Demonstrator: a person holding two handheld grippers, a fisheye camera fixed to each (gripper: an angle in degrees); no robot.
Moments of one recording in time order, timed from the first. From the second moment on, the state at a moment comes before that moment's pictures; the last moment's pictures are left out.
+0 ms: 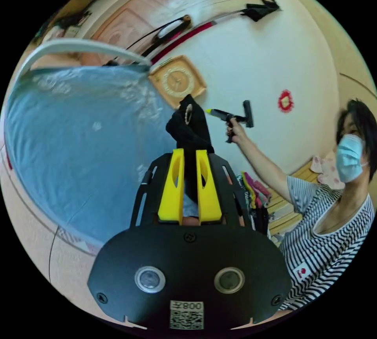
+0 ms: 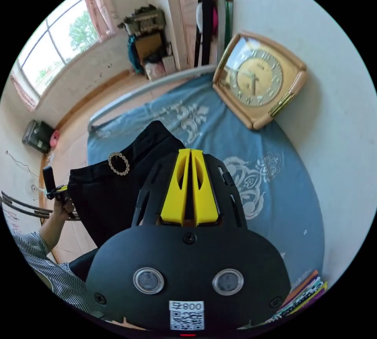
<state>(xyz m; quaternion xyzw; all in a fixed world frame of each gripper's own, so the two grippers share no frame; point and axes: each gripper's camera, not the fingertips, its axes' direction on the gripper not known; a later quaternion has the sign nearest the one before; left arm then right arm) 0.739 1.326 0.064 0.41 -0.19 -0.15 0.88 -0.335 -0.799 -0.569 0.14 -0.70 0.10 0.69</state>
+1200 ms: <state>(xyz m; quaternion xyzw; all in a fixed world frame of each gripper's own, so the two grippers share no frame) 0.803 1.183 0.073 0.30 -0.09 -0.33 0.89 -0.509 -0.084 -0.508 -0.28 -0.67 0.29 0.62</state>
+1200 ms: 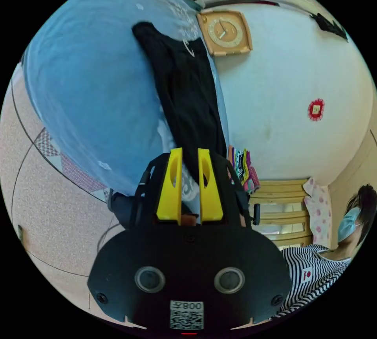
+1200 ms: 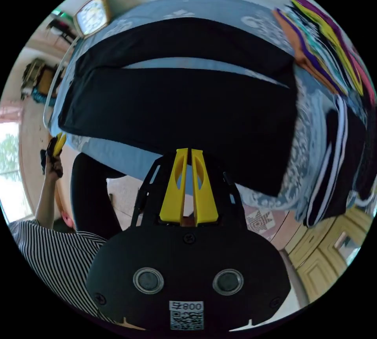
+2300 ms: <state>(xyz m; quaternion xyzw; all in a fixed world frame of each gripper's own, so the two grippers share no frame) 0.993 0.680 0.183 -0.01 -0.12 -0.08 0.99 -0.538 -0.071 -0.368 -0.16 -0.47 0.22 0.84</state>
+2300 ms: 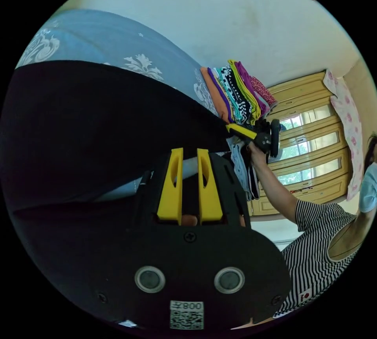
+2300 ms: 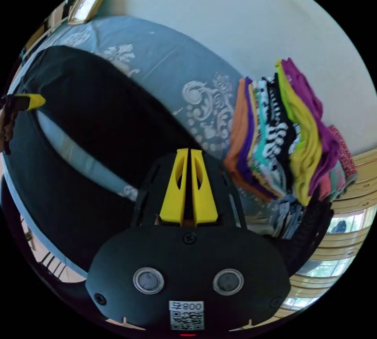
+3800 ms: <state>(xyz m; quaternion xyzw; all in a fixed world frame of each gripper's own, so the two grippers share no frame) 1.128 0.690 0.014 -0.07 -0.37 -0.06 0.93 -0.559 -0.004 -0.410 -0.16 -0.63 0.20 0.73</state>
